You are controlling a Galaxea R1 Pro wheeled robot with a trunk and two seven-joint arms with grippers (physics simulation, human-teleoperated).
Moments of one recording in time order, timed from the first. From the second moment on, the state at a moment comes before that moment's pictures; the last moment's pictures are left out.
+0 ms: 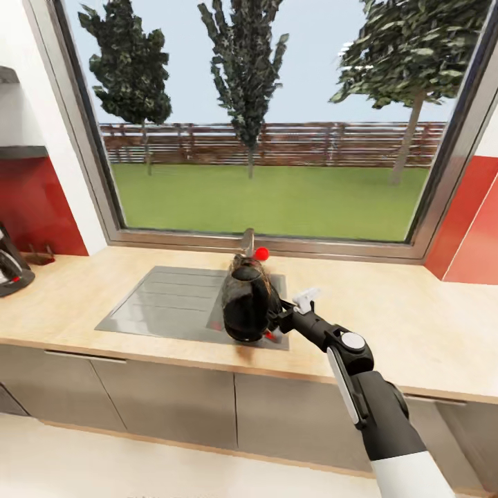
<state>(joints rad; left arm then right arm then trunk) -0.05 0.06 -0.36 -0.06 0.40 -0.23 0.20 -0.54 0.06 0.11 -1.41 0.11 0.37 0.46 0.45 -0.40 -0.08</state>
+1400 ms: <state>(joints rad) -0.06 0.06 -0.35 -0.06 0.40 -0.23 0.20 -0.54 0.06 0.11 -1.41 0.11 0.37 0.46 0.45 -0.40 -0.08</state>
